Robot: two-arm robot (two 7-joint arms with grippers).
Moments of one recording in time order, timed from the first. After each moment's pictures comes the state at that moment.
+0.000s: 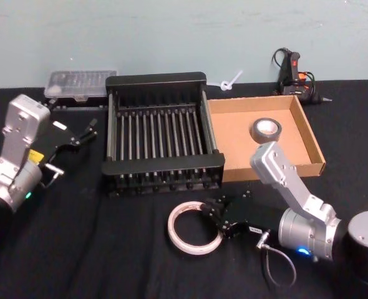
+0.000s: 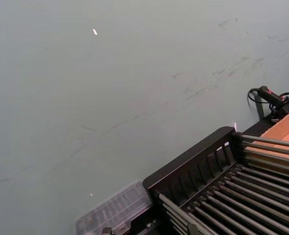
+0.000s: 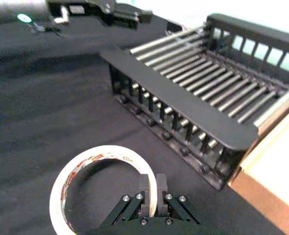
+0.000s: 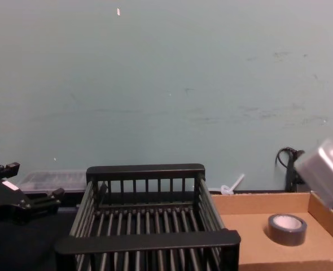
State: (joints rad) left arm -0.20 0.60 0.45 -1.41 -0.25 -0.12 0.03; right arm 0.13 0.48 -0.52 -1.58 0.27 0.24 0.51
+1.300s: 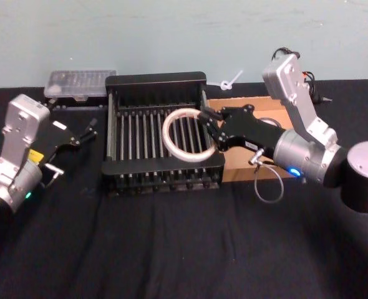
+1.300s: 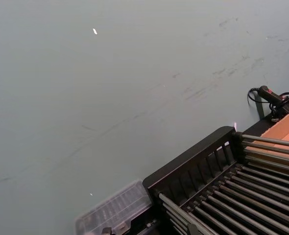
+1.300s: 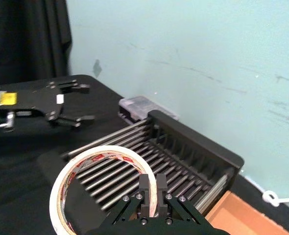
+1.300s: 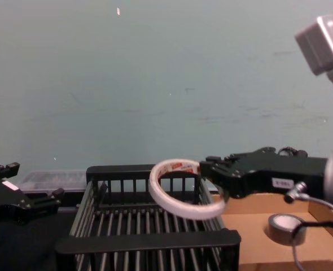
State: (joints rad) left arm -0.20 0.60 0.45 -1.41 -0.25 -0.12 0.03; right arm 0.35 0.40 -0.50 -1.49 0.31 0.14 0.46
